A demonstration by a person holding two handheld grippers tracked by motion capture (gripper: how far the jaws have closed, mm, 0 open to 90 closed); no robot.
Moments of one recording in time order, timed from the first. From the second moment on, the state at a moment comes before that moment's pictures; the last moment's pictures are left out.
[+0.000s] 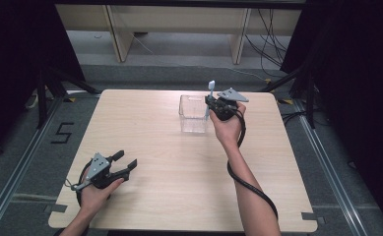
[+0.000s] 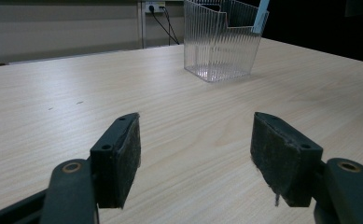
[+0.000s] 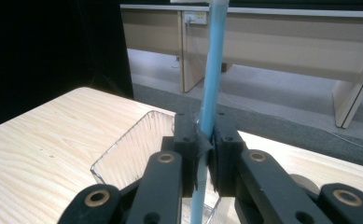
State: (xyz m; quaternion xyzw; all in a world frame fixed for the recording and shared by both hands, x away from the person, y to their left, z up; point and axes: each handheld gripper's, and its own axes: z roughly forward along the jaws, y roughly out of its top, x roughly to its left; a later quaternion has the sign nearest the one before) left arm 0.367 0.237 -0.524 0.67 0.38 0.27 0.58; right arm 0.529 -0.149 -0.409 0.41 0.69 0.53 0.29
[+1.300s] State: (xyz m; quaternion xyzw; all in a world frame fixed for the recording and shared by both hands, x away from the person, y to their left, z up) left arm 0.366 0.238 -0.523 0.68 0.38 0.27 0.57; right arm 0.529 -0.145 -0.435 0.43 0.69 0.51 0.28
